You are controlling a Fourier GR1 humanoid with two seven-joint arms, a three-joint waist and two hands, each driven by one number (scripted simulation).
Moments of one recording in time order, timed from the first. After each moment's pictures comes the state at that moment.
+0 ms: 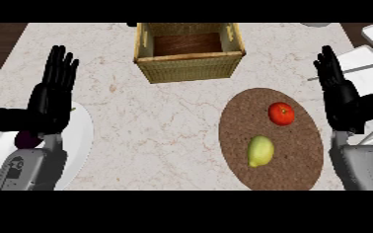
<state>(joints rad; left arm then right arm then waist) -0.22 0.27 0.01 -1.48 0.29 0.20 -0.12 -0.24 -0.34 0.00 -1.43 -0.10 -0.19 -0.04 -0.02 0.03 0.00</state>
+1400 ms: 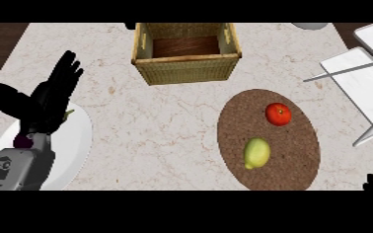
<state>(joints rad) -0.22 0.37 -0.04 -1.49 0.27 0.14 0.15 0.79 -0.24 0.23 -2.19 0.61 -0.57 -0.22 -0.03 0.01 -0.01</state>
